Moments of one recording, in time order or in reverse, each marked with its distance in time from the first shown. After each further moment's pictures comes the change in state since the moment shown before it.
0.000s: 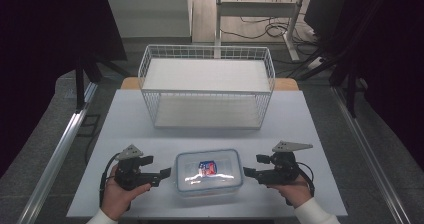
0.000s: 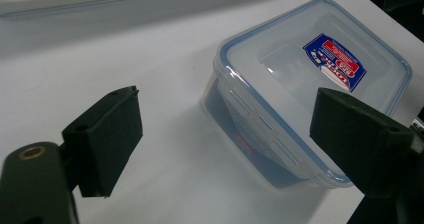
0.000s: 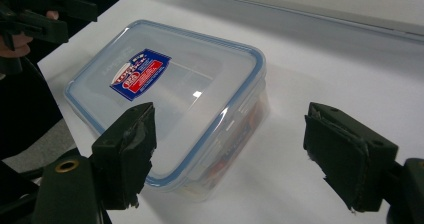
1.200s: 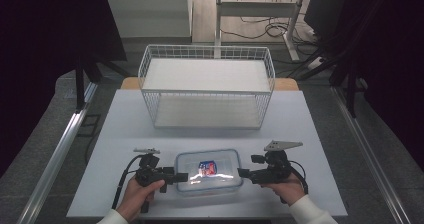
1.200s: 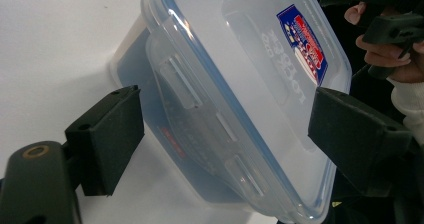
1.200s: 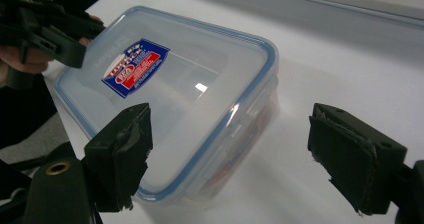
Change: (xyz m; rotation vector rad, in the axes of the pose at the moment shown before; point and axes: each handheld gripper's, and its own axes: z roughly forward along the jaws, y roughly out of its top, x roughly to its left) left arm 0.007 -0.009 0.057 0.151 -0.319 -0.239; right arm 0.000 0.001 0.020 0.046 0.015 -0.009
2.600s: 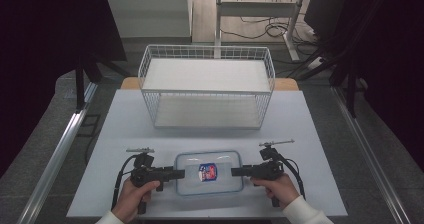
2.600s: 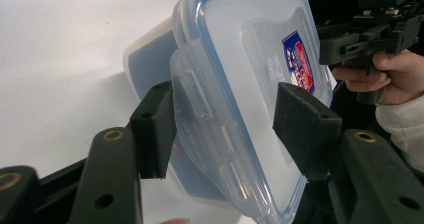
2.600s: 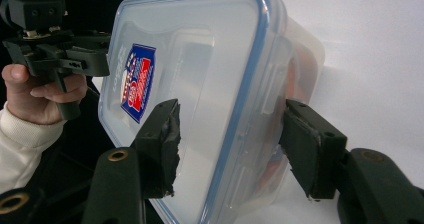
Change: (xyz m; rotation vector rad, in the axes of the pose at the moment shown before) left arm -0.010 -0.001 -0.017 -0.063 -0.003 -0.028; right arm -0.009 -0.002 0.023 0.121 0.174 0.377
